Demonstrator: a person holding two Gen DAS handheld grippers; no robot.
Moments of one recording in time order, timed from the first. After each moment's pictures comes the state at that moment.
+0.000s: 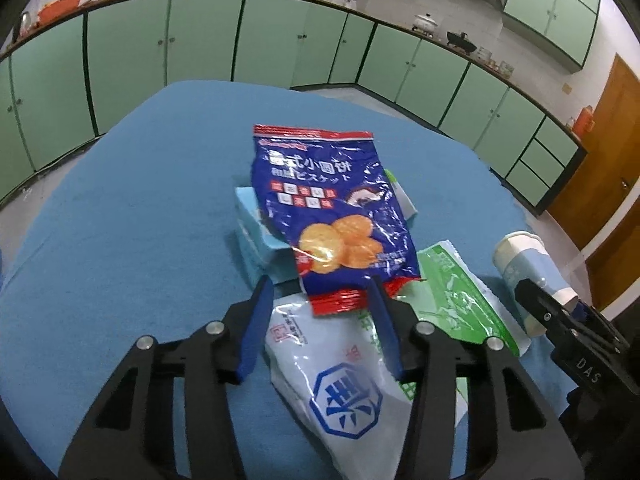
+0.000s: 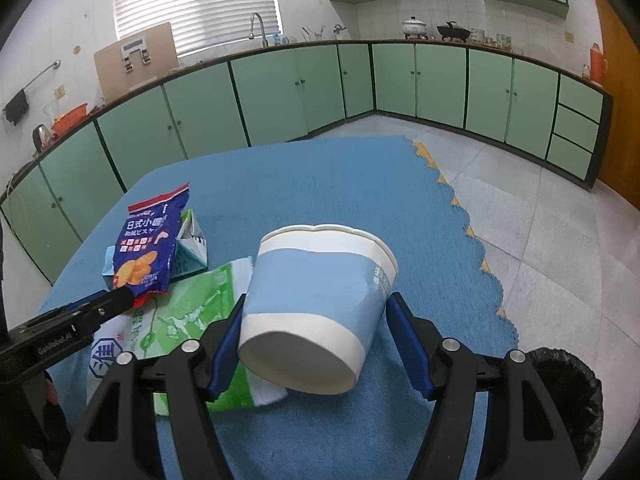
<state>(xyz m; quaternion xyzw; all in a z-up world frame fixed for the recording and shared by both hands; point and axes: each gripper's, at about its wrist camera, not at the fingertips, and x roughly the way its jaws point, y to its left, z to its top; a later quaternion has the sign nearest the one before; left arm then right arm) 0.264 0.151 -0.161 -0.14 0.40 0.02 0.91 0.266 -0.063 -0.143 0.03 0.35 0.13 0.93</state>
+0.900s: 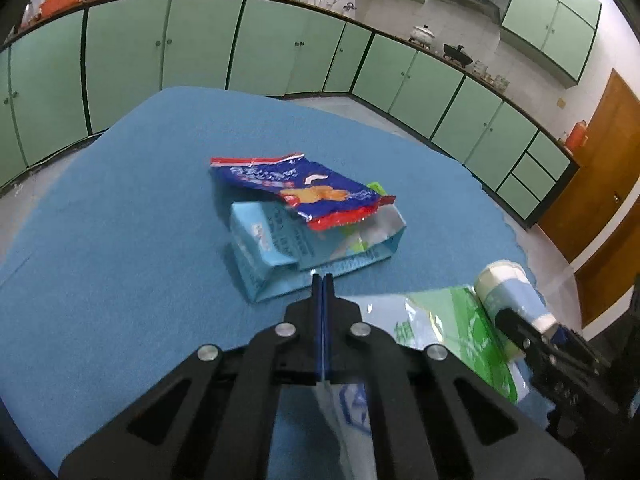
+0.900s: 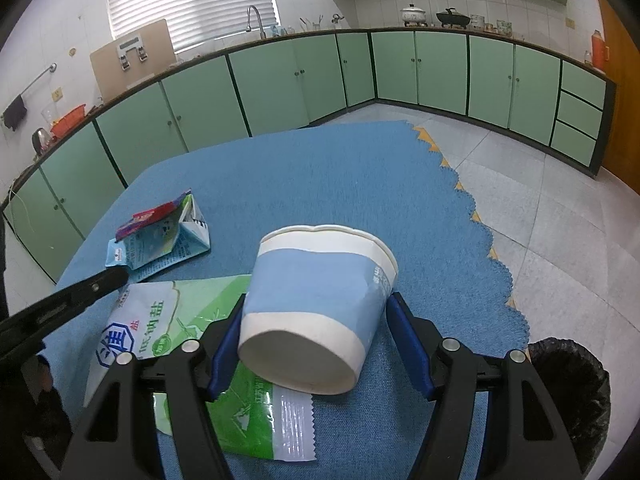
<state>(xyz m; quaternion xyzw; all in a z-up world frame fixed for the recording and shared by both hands) 0.261 0.155 -0.159 -0.16 0.38 0.00 0.91 0.271 -0.066 -0.149 0.04 0.37 0.14 0.92</state>
